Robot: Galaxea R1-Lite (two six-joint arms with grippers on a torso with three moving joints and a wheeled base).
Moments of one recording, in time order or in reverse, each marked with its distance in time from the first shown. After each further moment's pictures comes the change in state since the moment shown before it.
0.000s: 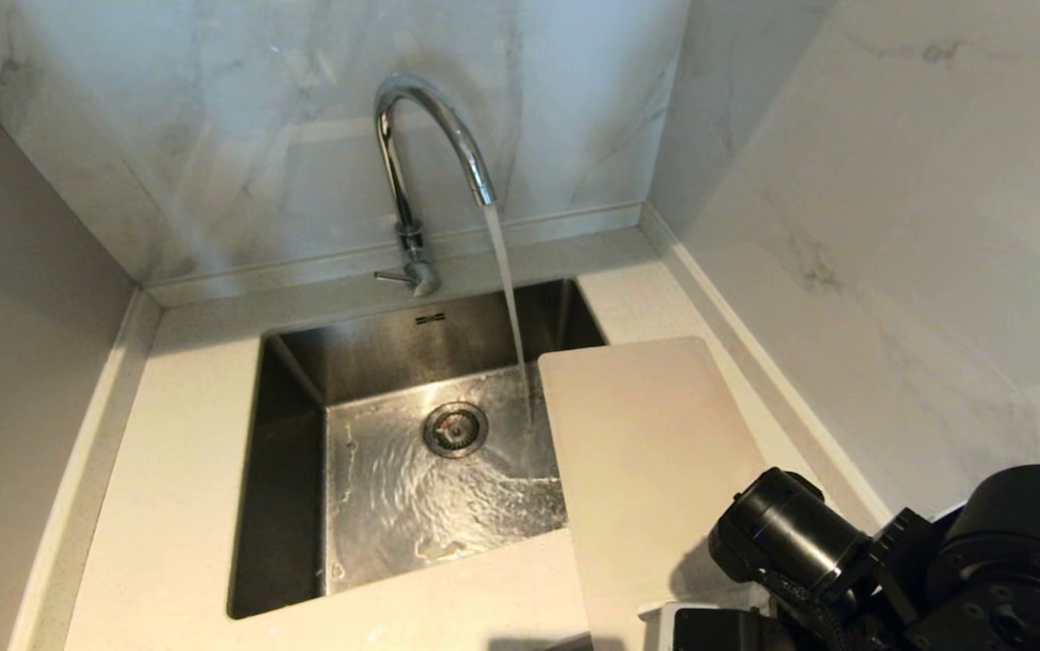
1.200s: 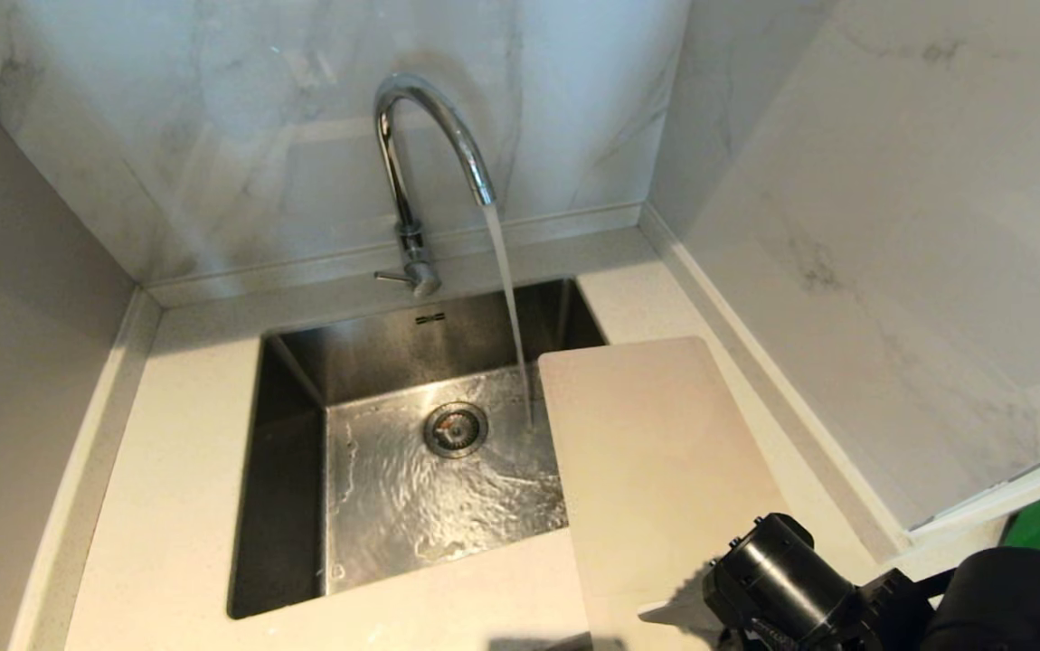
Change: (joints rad) left arm 0.000 0.000 0.000 0.000 0.000 0.000; right arm 0.011 0.036 0.180 -0.300 -0.021 -0.371
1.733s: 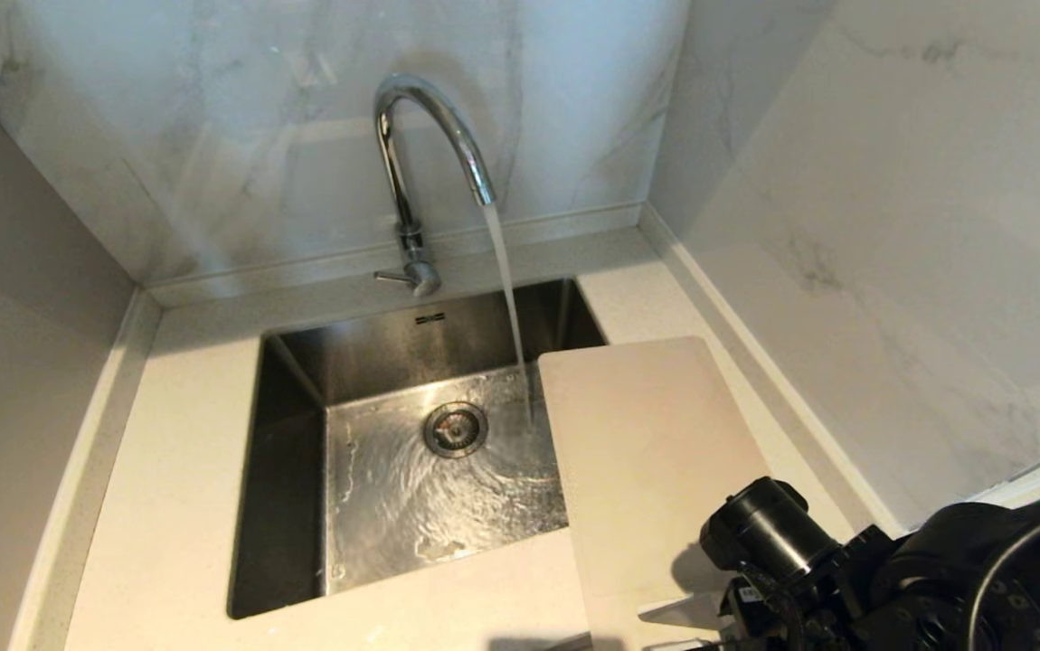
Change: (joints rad) left arm 0.001 0.000 0.000 0.000 0.000 0.000; right arm -0.102 0.078 -0.067 -0.002 -0.003 -0.093
